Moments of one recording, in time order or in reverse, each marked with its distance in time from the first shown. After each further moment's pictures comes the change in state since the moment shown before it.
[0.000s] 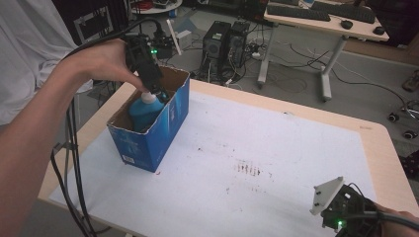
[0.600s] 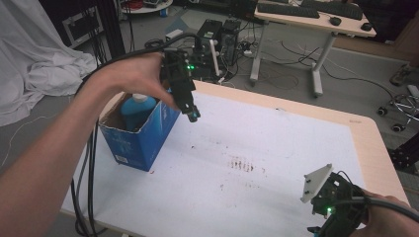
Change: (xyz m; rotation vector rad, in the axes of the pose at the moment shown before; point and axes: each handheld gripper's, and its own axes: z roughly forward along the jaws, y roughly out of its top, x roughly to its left) left arm -0.068 0.066 0.027 -0.003 -0.057 0.207; right arm -0.003 0.006 -0.006 -0.019 -0.013 0.006
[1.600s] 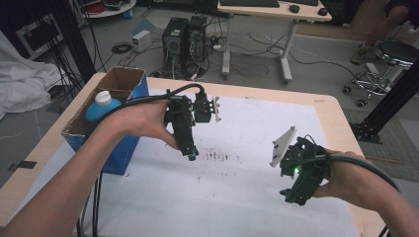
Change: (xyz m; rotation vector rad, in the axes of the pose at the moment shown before) left arm -0.056 0.036 0.087 0.066 -0.078 0.145; right arm -0.016 0.006 -0.016 -0.032 -0.048 0.032
